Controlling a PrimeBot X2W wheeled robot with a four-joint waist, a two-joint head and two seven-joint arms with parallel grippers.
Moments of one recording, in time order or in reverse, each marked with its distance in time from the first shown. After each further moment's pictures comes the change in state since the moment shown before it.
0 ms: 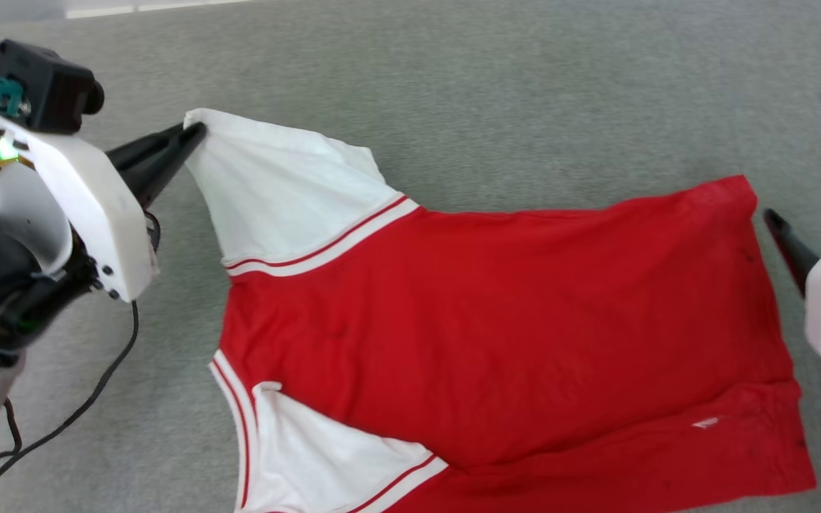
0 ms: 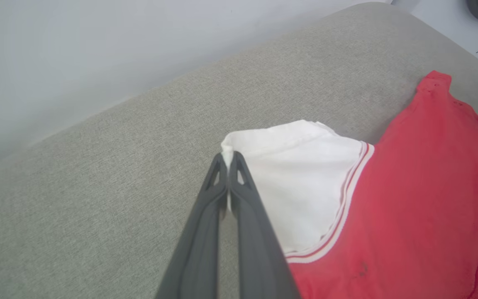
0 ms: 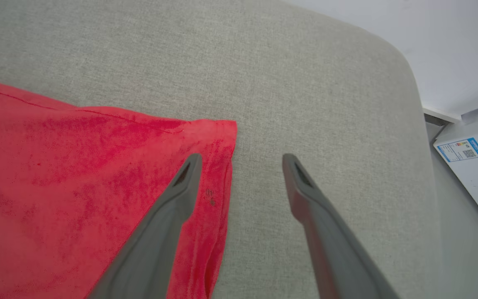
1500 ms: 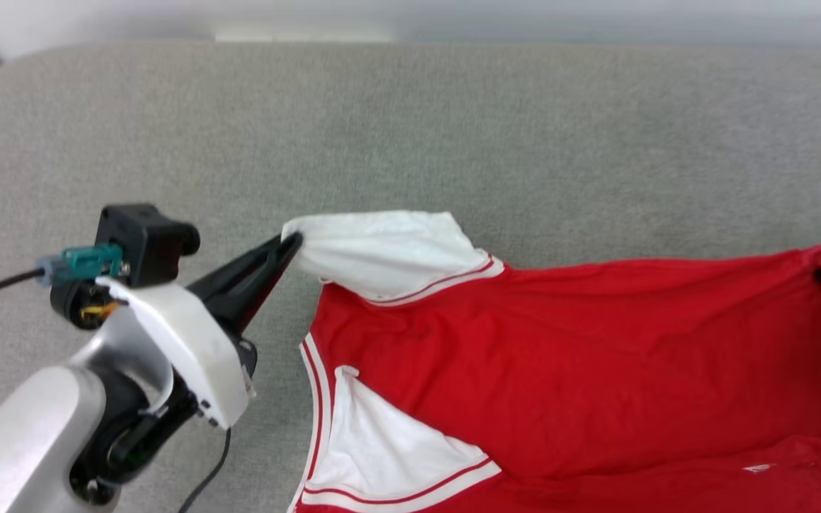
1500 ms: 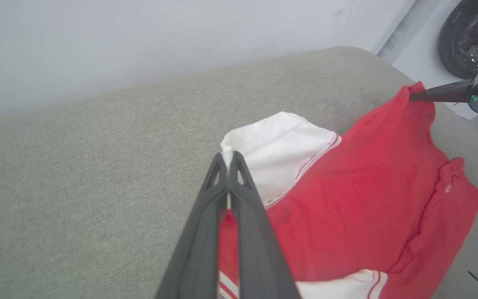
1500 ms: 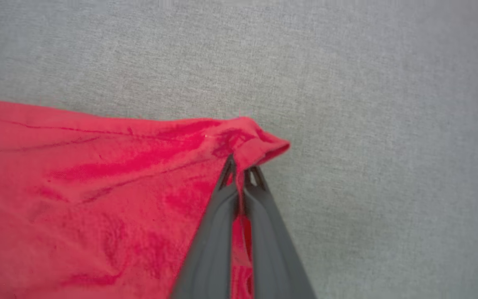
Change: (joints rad) left arm 0.278 -0.075 -0.049 -0.218 0.031 0.104 -0.200; right arm -0.004 -0.073 -0.020 0.184 0.175 0.000 0.166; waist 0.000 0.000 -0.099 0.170
